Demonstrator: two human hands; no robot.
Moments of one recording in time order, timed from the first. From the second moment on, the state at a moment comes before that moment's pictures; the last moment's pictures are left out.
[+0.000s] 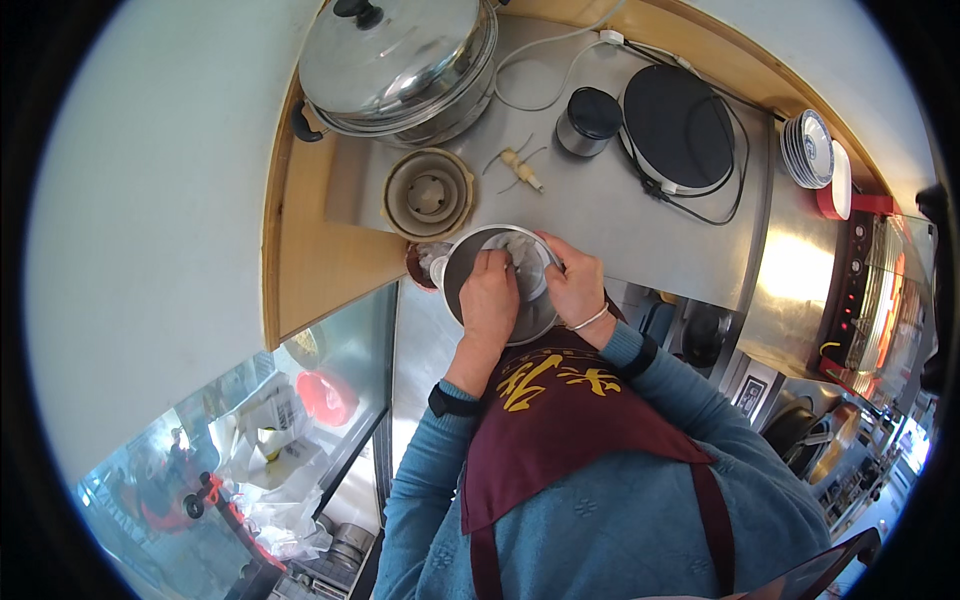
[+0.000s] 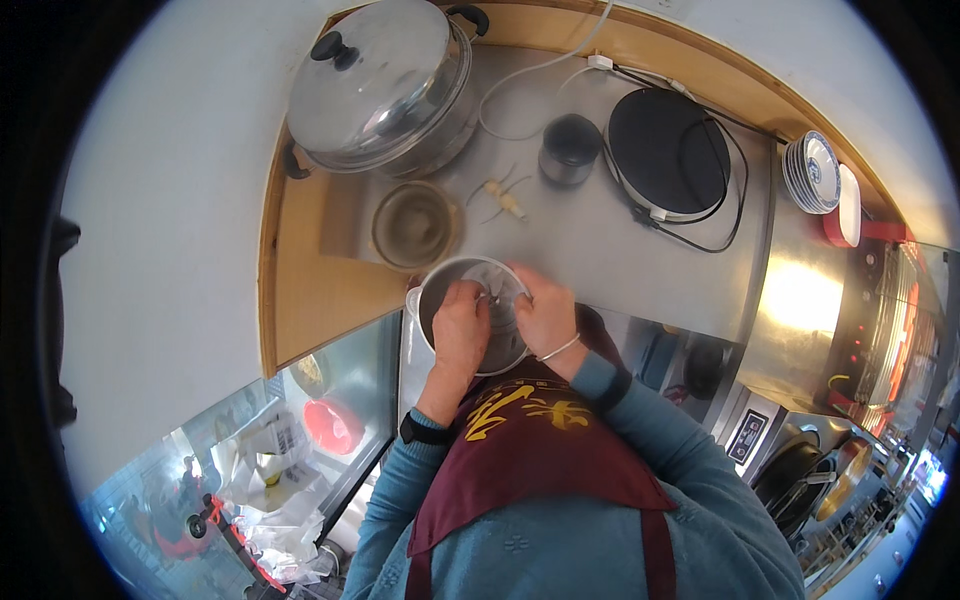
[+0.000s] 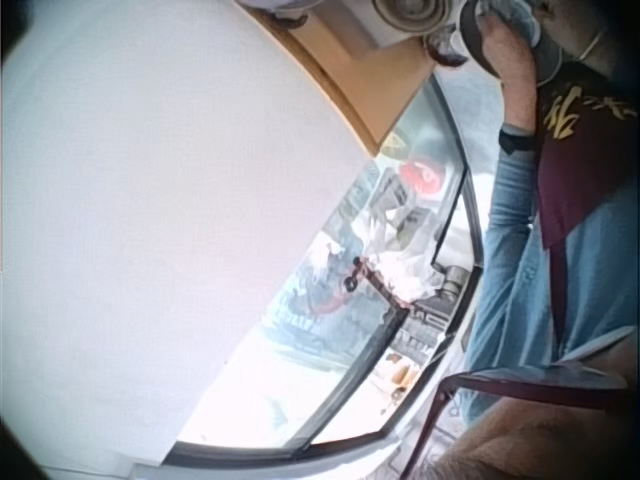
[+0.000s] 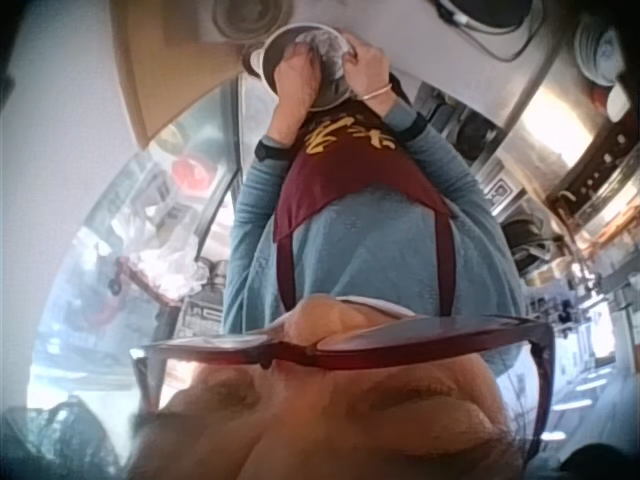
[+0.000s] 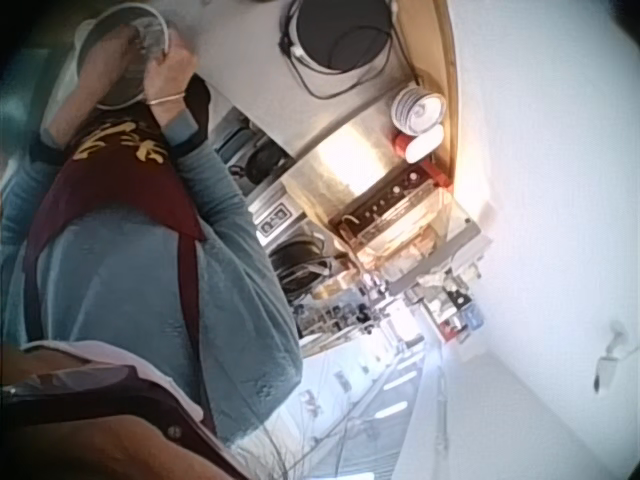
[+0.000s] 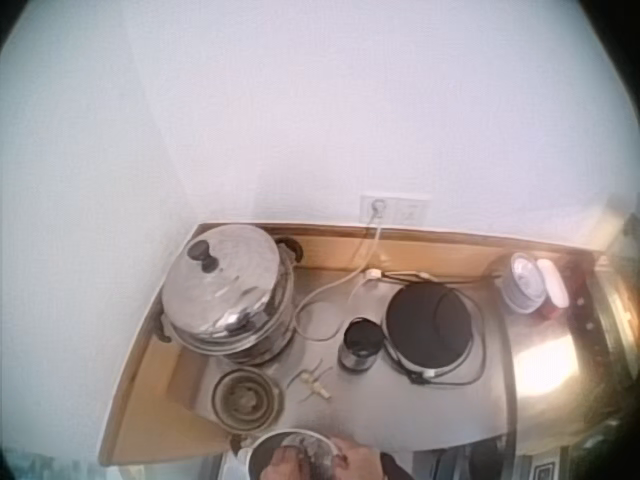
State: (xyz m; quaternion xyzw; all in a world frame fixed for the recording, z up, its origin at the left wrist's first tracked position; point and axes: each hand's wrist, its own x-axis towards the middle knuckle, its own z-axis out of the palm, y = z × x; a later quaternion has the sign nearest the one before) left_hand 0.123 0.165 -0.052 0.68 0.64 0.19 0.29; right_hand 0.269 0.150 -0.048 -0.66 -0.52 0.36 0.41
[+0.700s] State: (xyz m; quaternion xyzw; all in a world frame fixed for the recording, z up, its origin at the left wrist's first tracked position) left_hand 0.148 0.150 -0.086 0.85 0.44 0.13 0.25; right_hand 0.274 0.144 -0.039 -0.68 -0.51 0.38 0.38
